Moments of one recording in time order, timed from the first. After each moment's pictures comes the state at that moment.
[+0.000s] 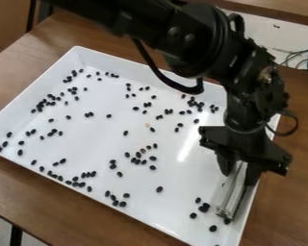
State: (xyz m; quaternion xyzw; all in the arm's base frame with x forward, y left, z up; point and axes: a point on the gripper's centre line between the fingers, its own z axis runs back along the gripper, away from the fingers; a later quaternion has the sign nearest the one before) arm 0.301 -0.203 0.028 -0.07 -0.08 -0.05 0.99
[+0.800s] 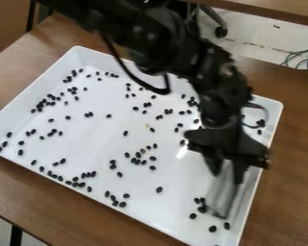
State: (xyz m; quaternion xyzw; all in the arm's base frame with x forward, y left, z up) arm 0.309 -0.127 -0.002 -0.06 -0.04 0.03 1.00
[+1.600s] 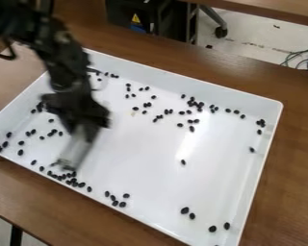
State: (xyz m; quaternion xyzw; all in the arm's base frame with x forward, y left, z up) arm 0.260 0.085 -0.002 0.06 -0.01 0.11 0.99
